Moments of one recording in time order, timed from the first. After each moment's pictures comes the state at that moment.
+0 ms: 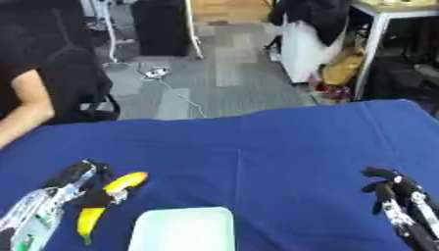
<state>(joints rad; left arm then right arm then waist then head) -0.80 0.56 0.02 -0.98 -0.83 0.04 -0.19 -0.52 -0.30 -0.04 -1.49 0.27 -0.32 0.10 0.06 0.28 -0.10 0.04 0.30</state>
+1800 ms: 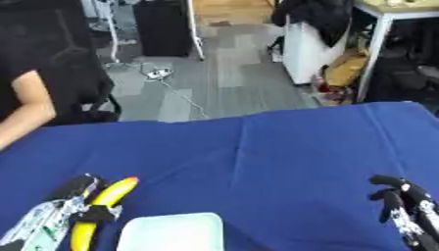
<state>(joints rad) -0.75 0.55 0.03 -0.98 -0.86 0.11 -0.19 -0.52 -0.30 -0.04 -1.50 0.27 -0.32 0.10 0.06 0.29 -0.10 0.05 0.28</state>
